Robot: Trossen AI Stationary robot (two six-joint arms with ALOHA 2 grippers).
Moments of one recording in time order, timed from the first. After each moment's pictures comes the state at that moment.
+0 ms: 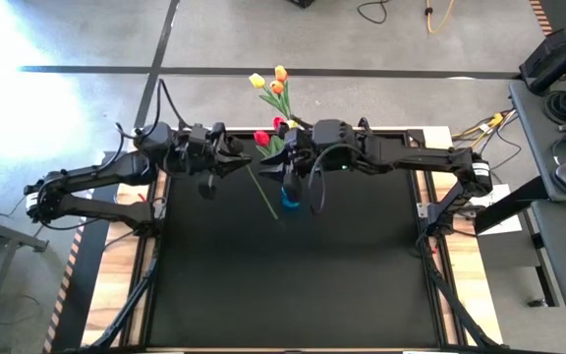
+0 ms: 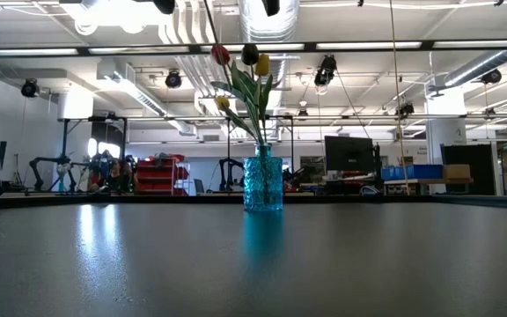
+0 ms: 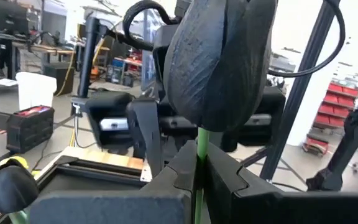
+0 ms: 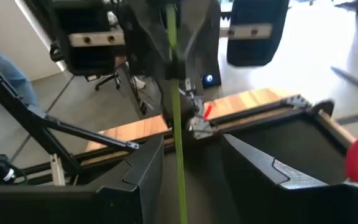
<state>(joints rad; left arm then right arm) 0.27 0.97 0.92 0.17 0.31 -0.25 -0.12 1.68 1.67 -0.24 -0.13 0.24</state>
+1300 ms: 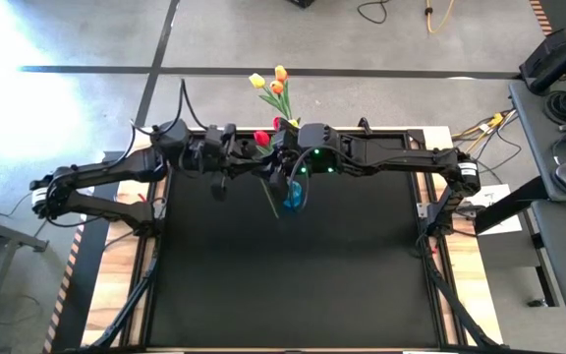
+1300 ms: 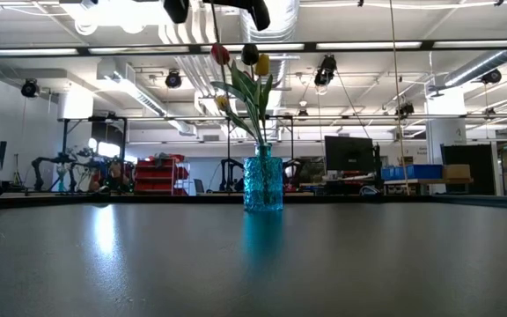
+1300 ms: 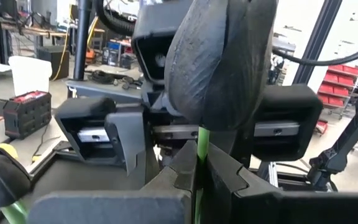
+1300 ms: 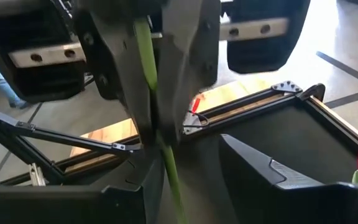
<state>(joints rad) 0.27 1.07 0.96 0.15 0.35 -0.20 -0.12 1.77 1.71 -0.23 -0.06 0.29</state>
